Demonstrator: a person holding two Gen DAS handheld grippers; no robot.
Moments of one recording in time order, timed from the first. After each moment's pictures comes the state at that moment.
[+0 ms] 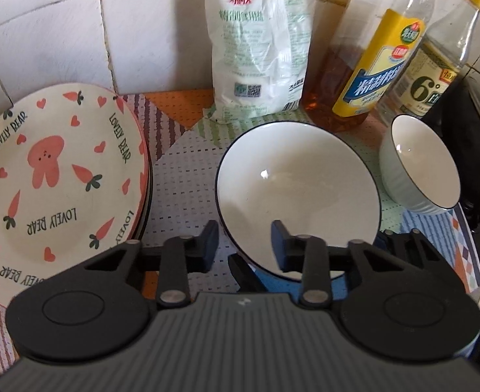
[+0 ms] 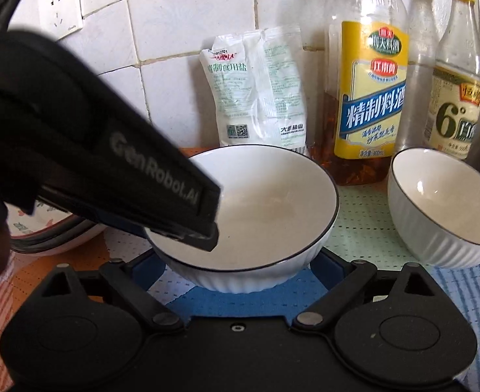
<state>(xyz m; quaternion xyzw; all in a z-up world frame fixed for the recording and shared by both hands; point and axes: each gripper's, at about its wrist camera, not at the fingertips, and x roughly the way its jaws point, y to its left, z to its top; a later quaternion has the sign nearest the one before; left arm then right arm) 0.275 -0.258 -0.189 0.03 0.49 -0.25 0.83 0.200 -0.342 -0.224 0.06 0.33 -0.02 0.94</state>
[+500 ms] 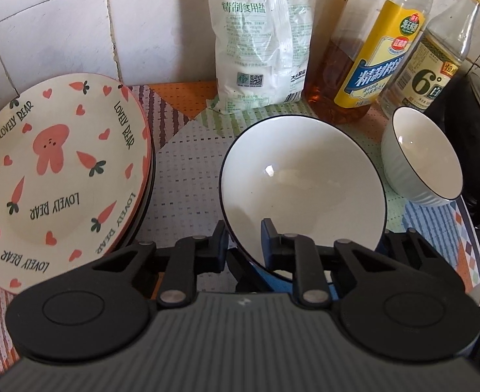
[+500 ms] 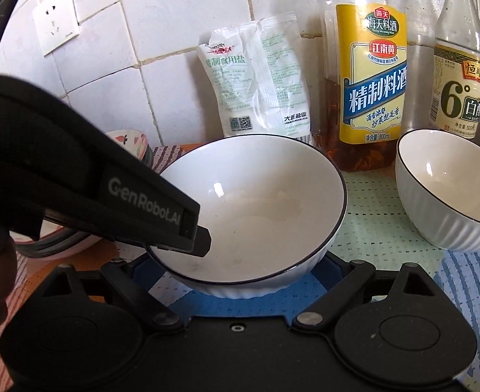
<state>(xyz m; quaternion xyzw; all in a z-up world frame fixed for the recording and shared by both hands) 0.264 -0.254 -0.189 0.03 0.49 -0.24 0.84 0.197 -0.341 -0.227 0.09 0.33 -0.01 0.94</state>
